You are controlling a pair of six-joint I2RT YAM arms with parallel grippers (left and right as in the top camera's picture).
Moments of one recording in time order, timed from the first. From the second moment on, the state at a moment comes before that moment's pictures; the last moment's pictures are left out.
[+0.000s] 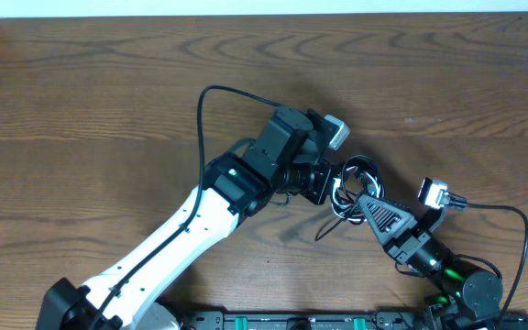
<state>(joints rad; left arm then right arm) -0.72 1.45 1.14 -0.45 0.48 -0.32 0.30 0.44 0.01 0.83 -0.58 1.36</state>
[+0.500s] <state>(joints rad) -0.55 1.46 1.16 -0.56 0.00 -0.60 0.30 0.45 0.01 1.02 -0.55 1.36</state>
